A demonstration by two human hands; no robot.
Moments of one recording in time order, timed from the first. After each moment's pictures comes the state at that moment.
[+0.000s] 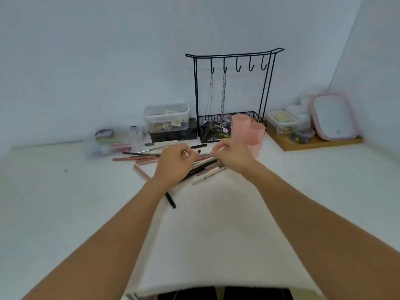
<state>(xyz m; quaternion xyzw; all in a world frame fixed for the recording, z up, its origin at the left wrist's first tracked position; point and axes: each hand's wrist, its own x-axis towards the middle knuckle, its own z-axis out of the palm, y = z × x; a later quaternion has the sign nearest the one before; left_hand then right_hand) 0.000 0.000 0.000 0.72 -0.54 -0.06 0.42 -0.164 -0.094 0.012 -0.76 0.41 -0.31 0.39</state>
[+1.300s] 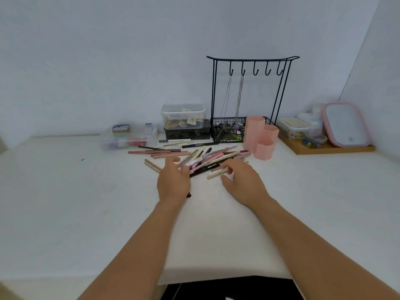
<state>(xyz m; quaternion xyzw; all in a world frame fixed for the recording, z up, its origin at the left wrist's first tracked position) -0.002 0.052 -0.049 0.80 -0.34 -0.04 0.50 -0.171 -0.046 -0.057 -0.88 0.35 -0.30 0.12</state>
